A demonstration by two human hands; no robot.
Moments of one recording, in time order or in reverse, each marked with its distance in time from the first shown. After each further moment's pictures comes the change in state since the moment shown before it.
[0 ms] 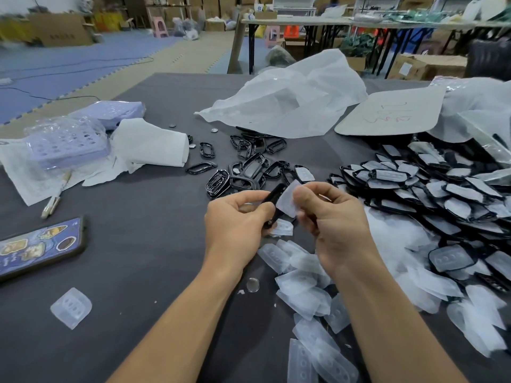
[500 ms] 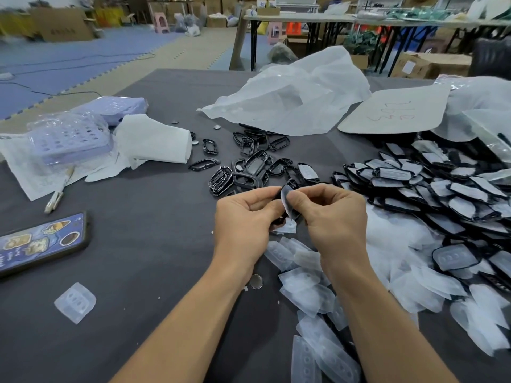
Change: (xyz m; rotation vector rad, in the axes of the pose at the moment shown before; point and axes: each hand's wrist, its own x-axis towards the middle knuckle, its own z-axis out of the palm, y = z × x) left_hand -0.005 0.001 0.009 -0.190 -0.087 -0.010; right_hand -0.001 0.012 0.004 -0.482 0.124 -0.246
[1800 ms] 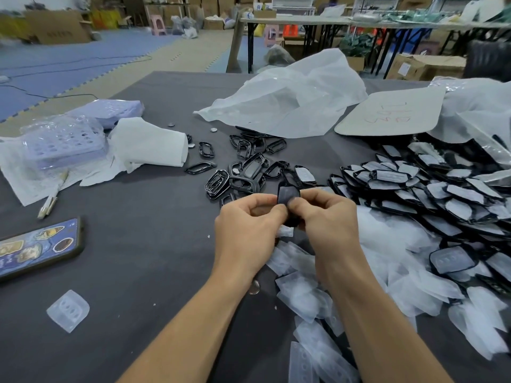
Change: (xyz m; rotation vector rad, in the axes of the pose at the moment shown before) left_hand -0.001 0.000 0.004 0.281 0.064 0.033; right_hand 0.003 0.001 0.002 0.110 -0.053 0.109
